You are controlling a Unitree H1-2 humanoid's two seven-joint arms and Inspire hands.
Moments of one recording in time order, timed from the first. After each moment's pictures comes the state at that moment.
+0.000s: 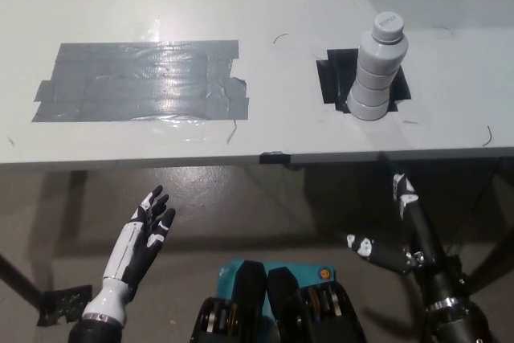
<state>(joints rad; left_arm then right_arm) -0.16 0.15 -0.04 0.28 0.09 -0.18 -0.04 -0.15 -0.07 0.11 0.13 -0.15 -0.29 -0.01</state>
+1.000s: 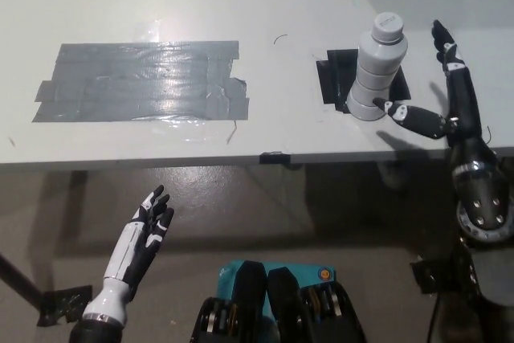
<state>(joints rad) -0.16 0.15 -0.04 0.28 0.11 -0.19 -0.04 -0.60 -0.12 -0.06 0.43 -0.22 -0.14 -0.09</state>
